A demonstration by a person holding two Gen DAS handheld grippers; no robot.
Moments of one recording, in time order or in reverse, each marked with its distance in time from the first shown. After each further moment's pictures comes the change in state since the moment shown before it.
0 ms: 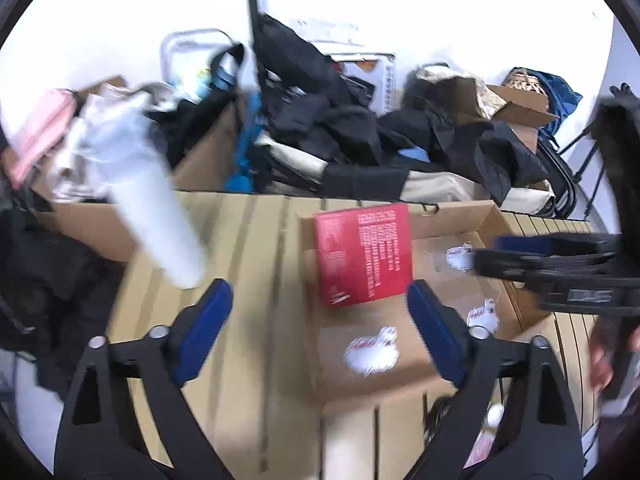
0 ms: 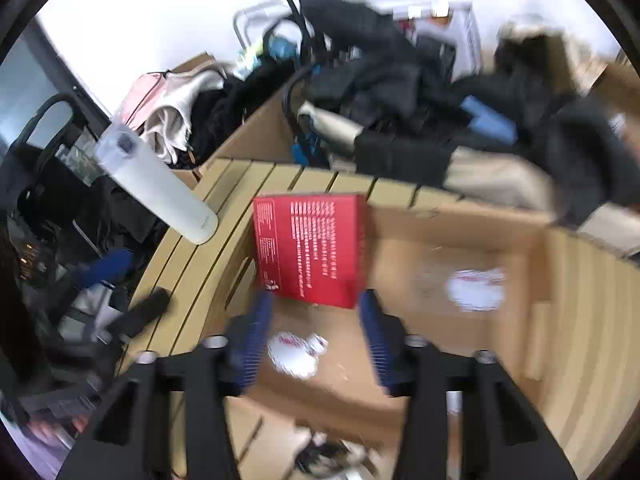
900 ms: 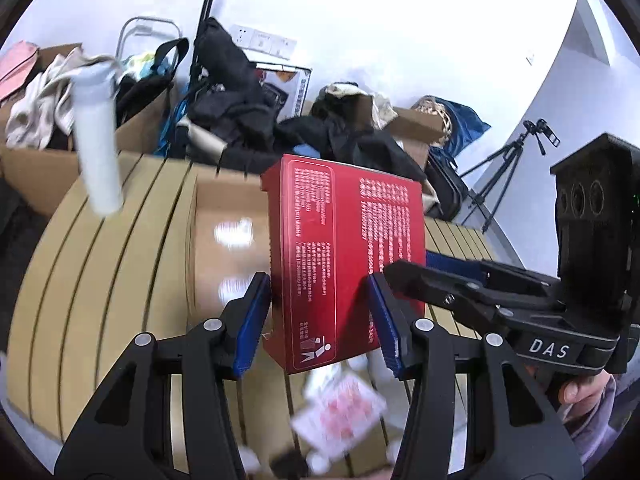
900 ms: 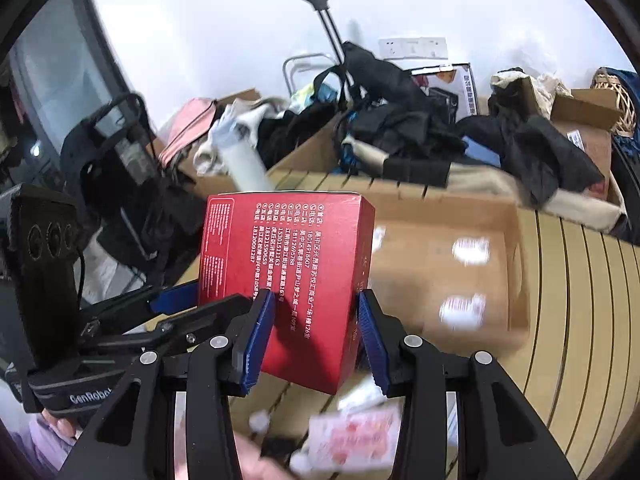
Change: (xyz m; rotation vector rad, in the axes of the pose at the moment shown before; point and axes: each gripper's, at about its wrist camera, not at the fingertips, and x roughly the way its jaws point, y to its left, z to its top) left arm -0.059 -0.037 -0.060 -0.100 -0.056 -0.372; right arm -0.111 0.054 -0.114 -0.040 -0.183 0.060
